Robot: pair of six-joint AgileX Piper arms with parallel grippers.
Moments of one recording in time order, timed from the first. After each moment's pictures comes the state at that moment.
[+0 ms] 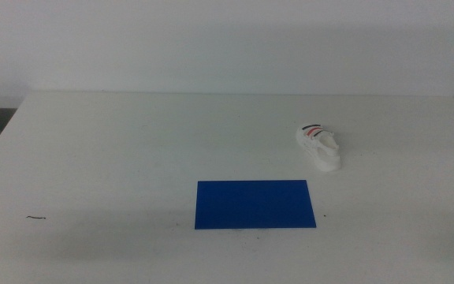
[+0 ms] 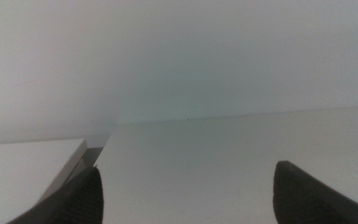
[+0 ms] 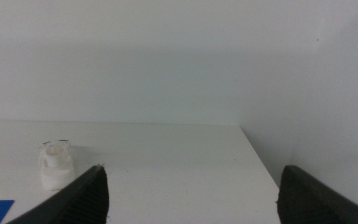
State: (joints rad) left arm 0.00 0.00 0.00 0.10 0.13 -0.05; right arm -0.10 0.01 0.00 0.01 0.11 -0.08
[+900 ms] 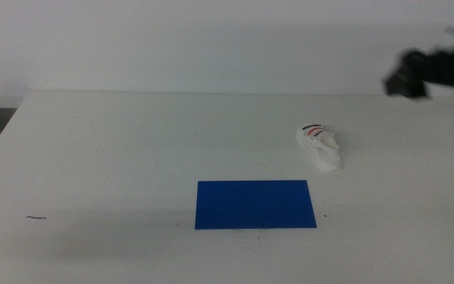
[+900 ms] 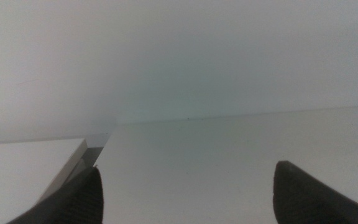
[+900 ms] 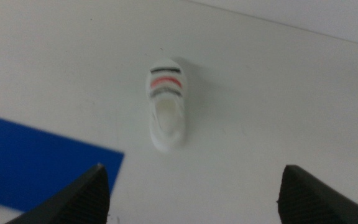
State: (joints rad) left arm 0.00 0.00 0.00 0.10 0.13 -0.05; right arm 0.20 1.43 -1.32 0.06 0.83 -0.12
